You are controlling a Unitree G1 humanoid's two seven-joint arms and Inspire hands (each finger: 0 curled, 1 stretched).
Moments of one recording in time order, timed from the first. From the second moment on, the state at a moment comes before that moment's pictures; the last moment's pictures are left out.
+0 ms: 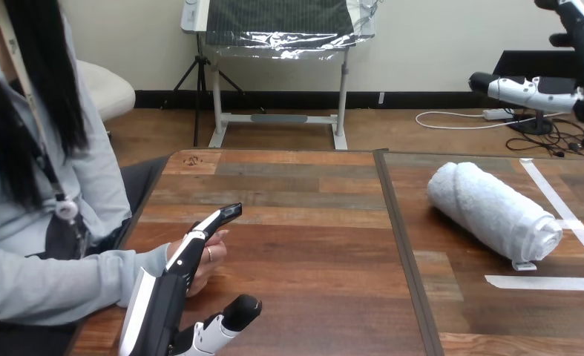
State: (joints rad) left arm 0.26 0.10 -0.03 0.34 0.20 -0.96 0.02; right arm -0.60 -0.58 -0.14 0.63 -0.29 -0.30 0.02
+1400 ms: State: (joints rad) left arm 0.28 0.10 -0.03 0.34 0.20 -0.96 0.02; right arm -0.90 -0.62 0.08 1.27 -0.43 -0.17 0.07
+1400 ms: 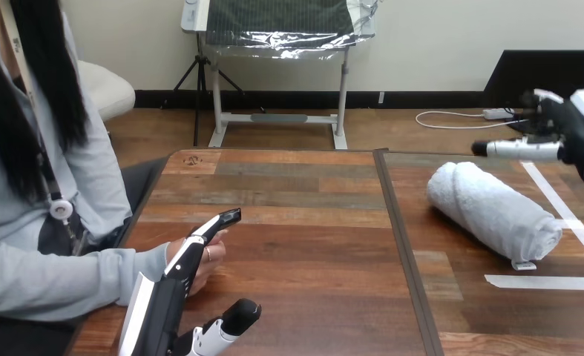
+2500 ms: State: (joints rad) left arm 0.30 0.10 -0.03 0.30 0.19 -0.98 0.02; right arm -0.92 -0.58 0.17 1.35 -0.46 -0.14 0.09
